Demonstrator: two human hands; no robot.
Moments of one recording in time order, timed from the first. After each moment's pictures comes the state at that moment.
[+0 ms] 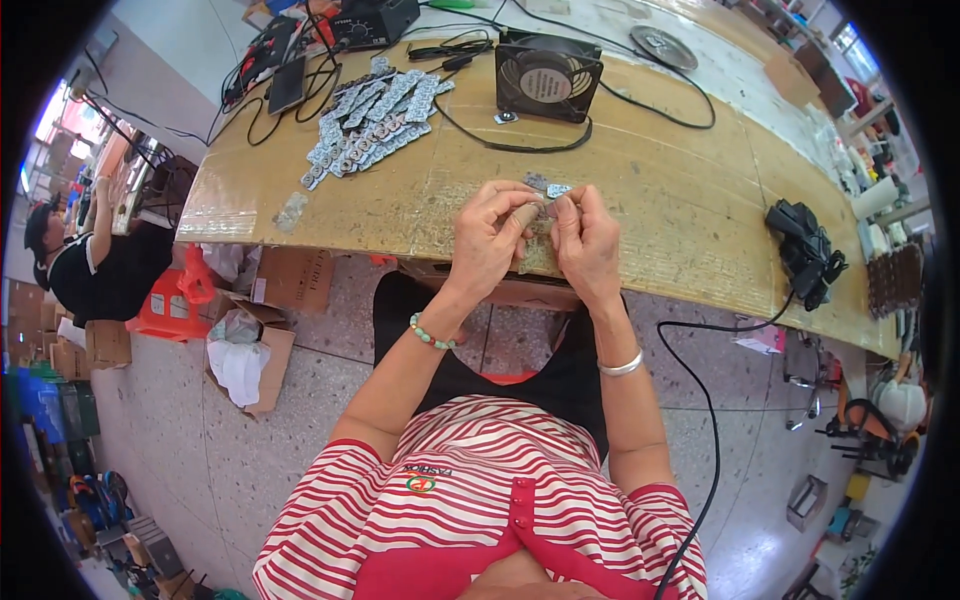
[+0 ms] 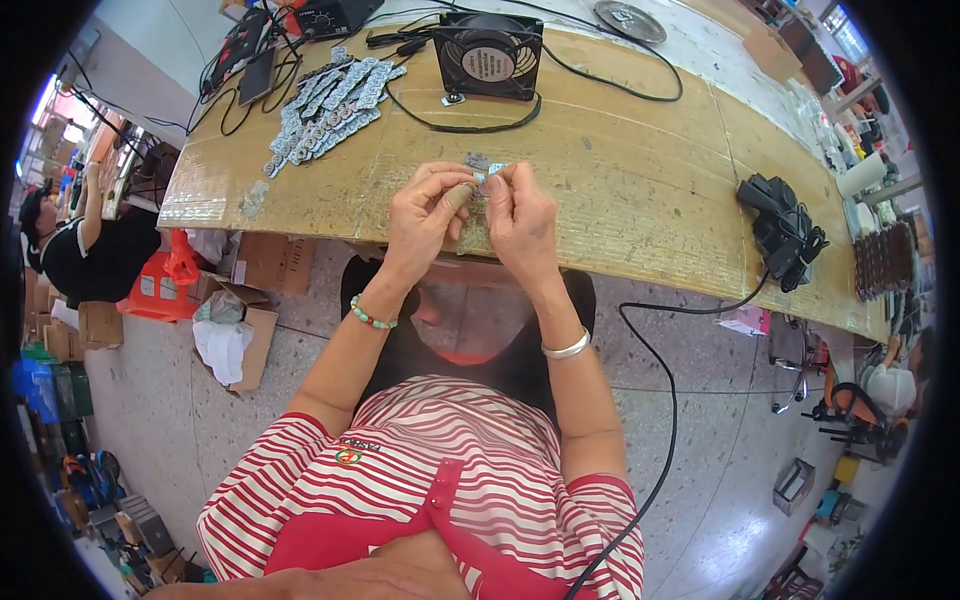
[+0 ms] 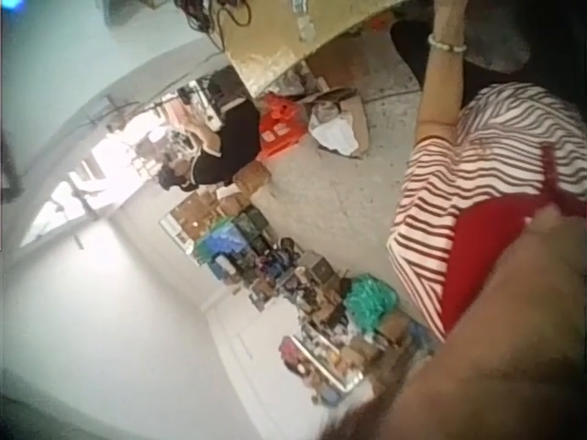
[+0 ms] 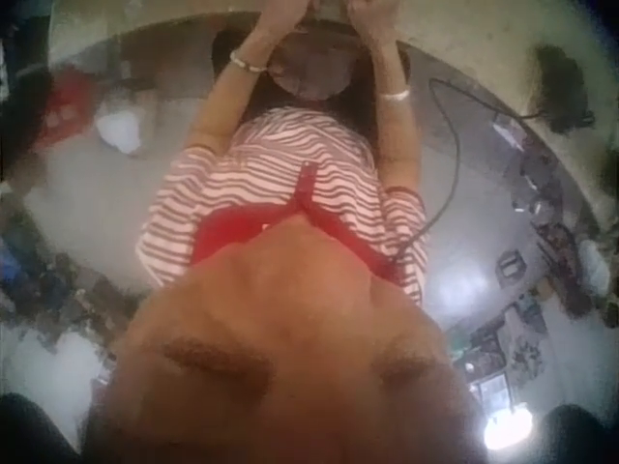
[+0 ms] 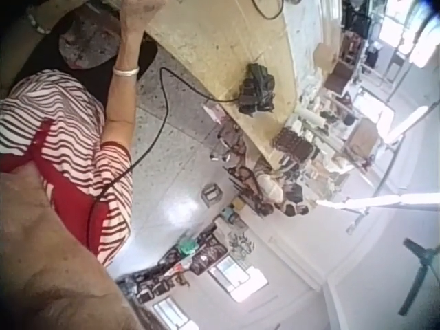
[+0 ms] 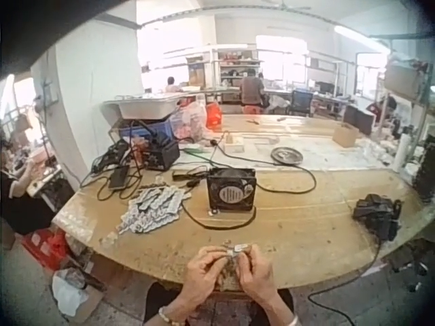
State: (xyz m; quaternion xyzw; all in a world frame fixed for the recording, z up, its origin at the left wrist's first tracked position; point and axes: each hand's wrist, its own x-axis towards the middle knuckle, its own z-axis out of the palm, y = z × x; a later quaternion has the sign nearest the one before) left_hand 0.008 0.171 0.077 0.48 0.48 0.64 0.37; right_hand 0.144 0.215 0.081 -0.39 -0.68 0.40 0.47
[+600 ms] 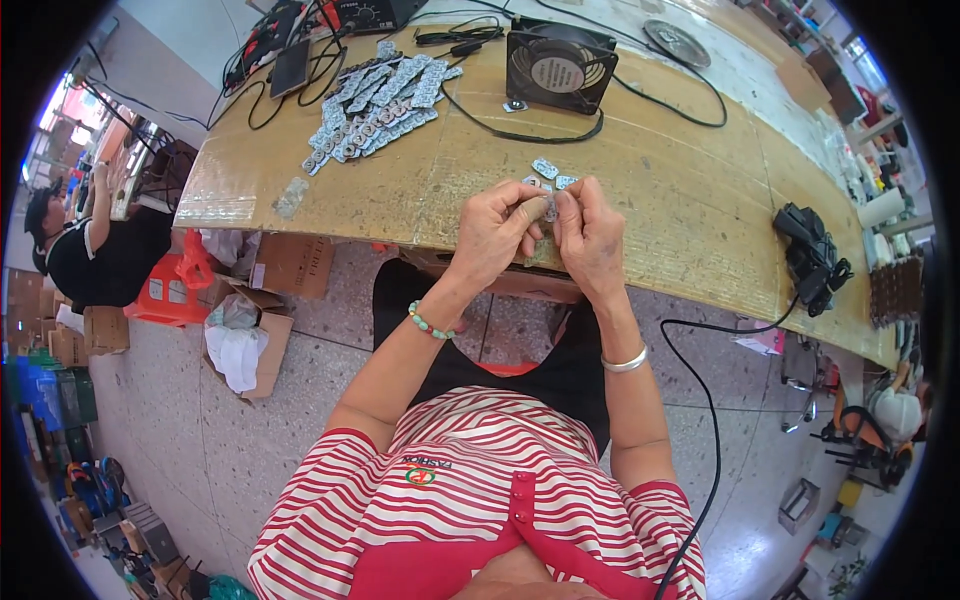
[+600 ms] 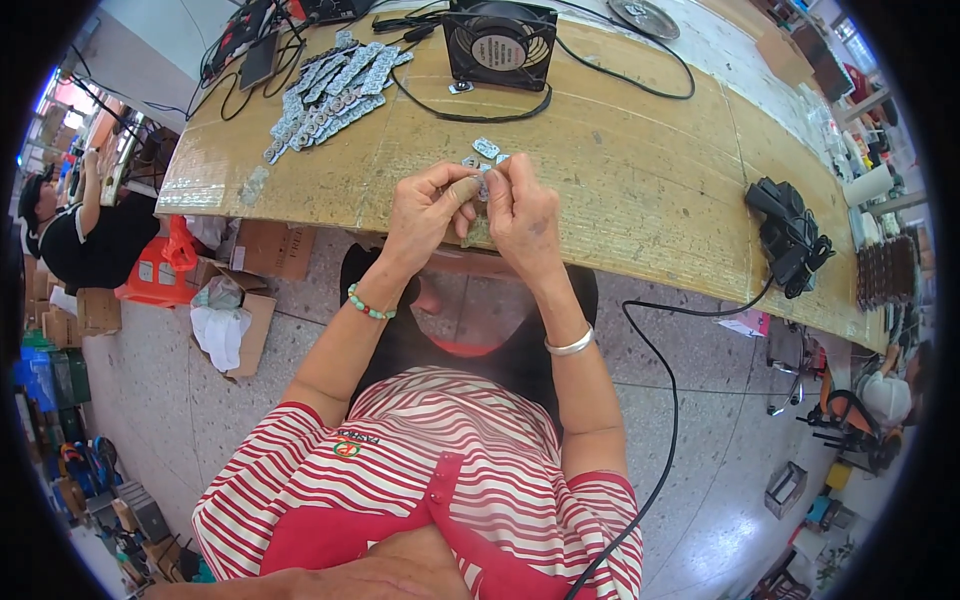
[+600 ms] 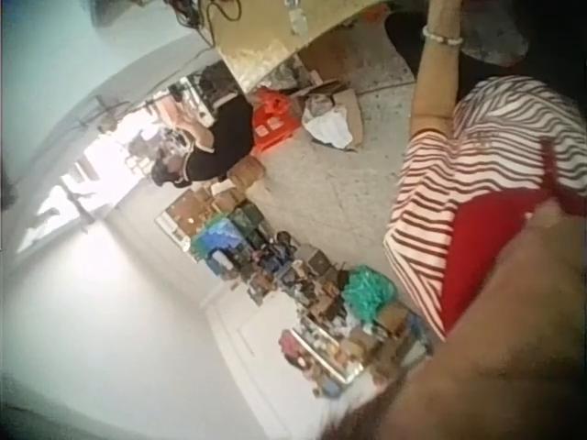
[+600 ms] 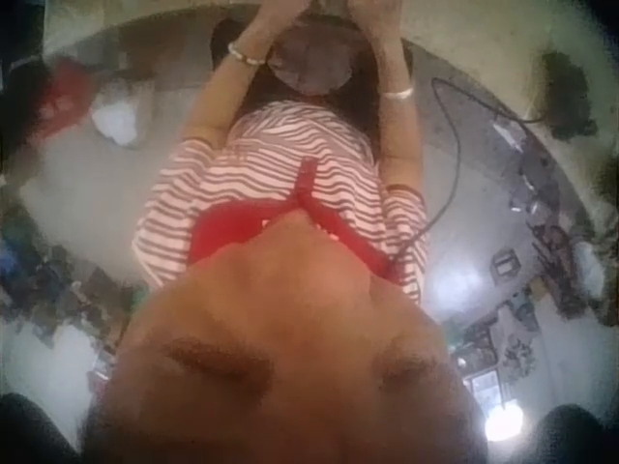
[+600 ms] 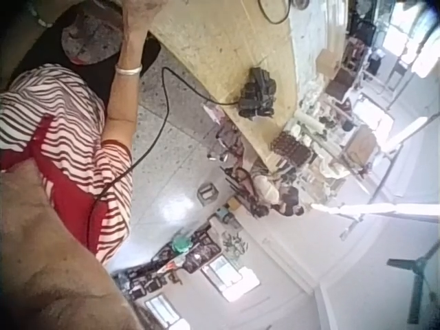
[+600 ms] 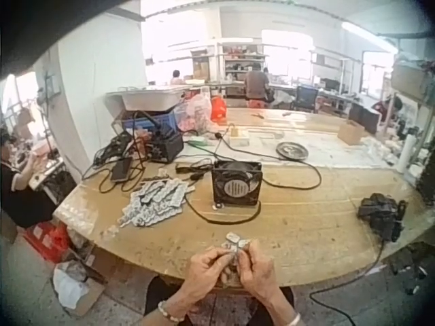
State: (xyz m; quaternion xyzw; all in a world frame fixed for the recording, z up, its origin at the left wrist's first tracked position) left_hand 0.001 0.172 0.076 0.44 0.48 0.59 0.48; right_hand 0.141 0.217 0.083 -0.38 -0.73 0.33 0.46
